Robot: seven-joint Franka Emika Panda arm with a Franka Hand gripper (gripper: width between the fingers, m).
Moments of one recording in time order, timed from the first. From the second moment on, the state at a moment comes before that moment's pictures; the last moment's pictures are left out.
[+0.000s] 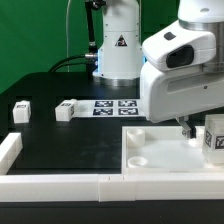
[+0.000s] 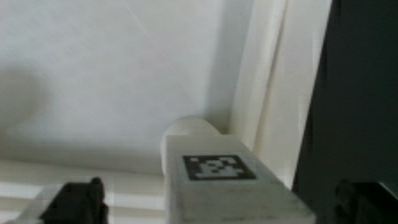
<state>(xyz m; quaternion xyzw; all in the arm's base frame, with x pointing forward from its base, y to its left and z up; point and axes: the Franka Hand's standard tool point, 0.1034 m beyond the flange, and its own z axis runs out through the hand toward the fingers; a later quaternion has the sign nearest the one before) 0.619 0.115 0.076 -0.99 -0.09 0.07 0.08</state>
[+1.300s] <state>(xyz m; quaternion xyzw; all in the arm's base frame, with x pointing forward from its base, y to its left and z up) 0.619 0.120 0.075 -0.94 0.32 0.10 0.06</state>
